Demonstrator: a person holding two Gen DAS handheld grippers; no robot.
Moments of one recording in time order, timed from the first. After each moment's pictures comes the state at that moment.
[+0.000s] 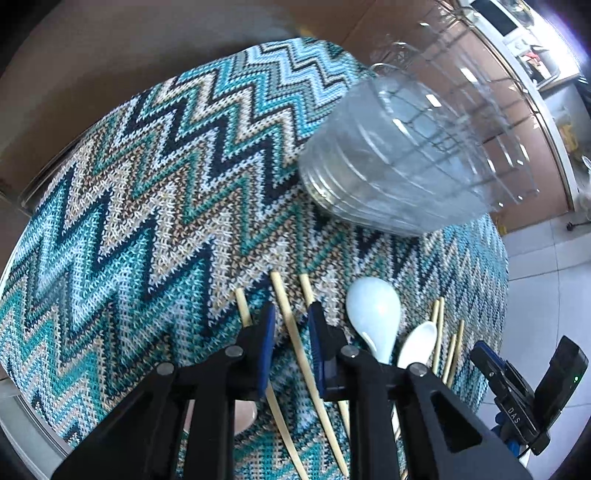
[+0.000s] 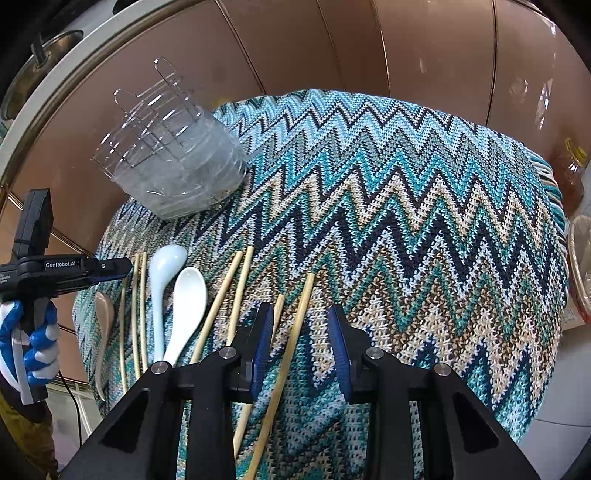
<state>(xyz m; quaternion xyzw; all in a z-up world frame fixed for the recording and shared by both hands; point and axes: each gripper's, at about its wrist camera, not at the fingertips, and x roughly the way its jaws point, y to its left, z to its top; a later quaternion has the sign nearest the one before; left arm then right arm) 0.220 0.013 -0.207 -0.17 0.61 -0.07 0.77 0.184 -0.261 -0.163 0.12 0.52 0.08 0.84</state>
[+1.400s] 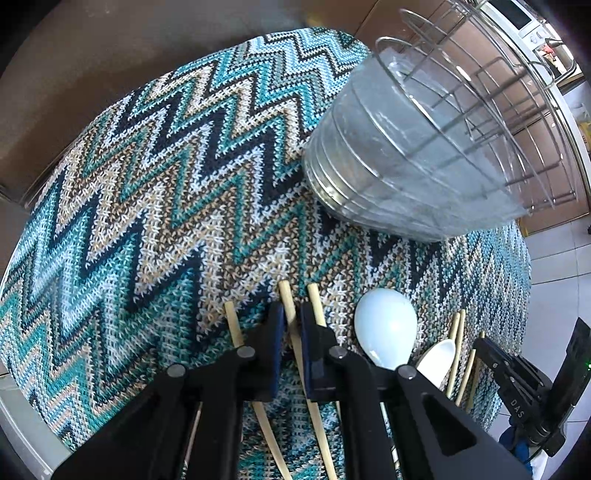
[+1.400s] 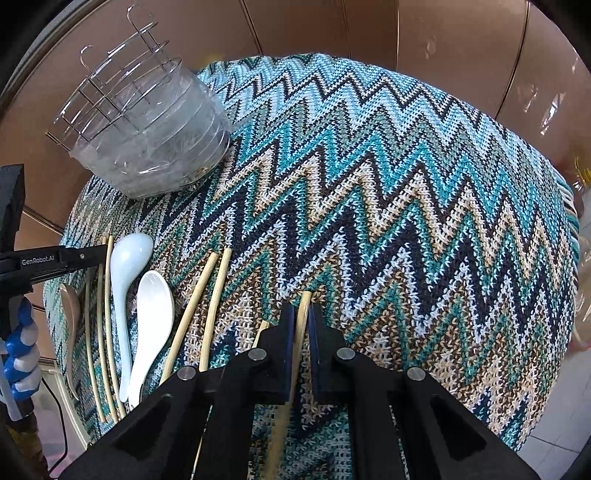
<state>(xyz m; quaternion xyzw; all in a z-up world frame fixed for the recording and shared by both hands) 0.243 -0.022 -0.224 -0.14 0.62 -0.04 0.77 0.242 -0.222 -0.196 0.07 0.58 0.07 0.81</state>
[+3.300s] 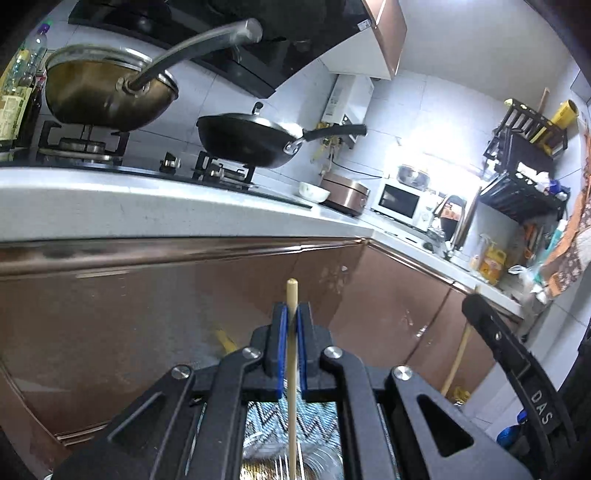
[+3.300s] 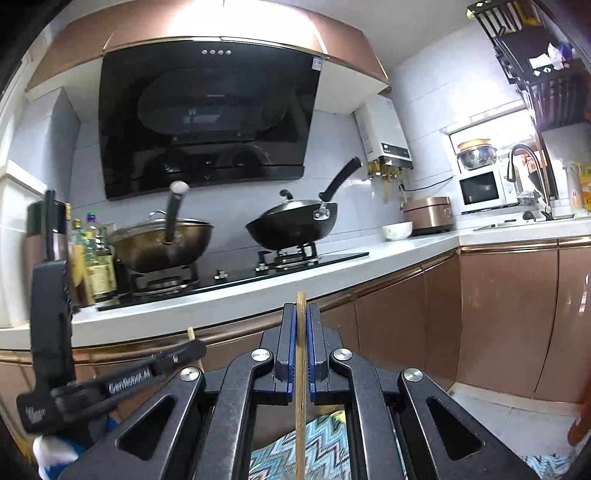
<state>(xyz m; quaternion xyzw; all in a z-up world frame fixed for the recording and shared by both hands) 0.246 -0.001 0.040 -0.16 0.14 -0.08 0.97 0.242 -0.162 0.067 0.08 0.03 0.16 0.98</state>
